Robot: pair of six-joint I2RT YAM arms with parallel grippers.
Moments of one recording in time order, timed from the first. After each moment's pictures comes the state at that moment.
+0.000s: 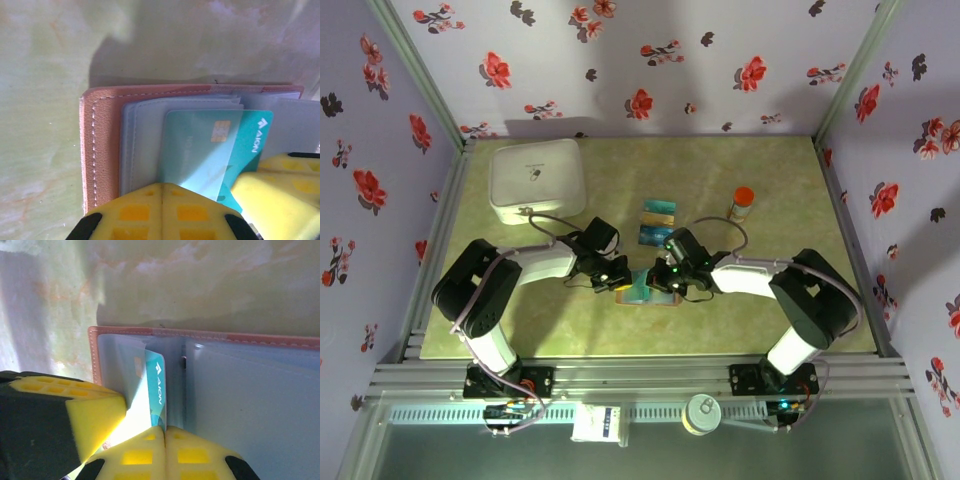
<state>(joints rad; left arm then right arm) -0.70 1.72 0.87 -0.30 0.44 -0.85 0.74 1.60 0.71 -0.03 -0.37 0.98</state>
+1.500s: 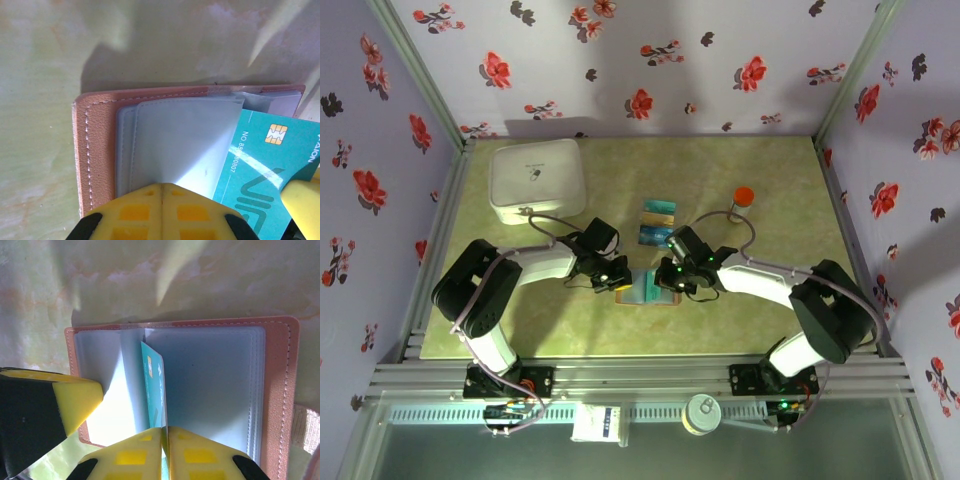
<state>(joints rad) -0.70 1.72 0.87 -0.28 0.43 -0.85 0.76 1.51 0.77 -0.29 -0.24 0.95</state>
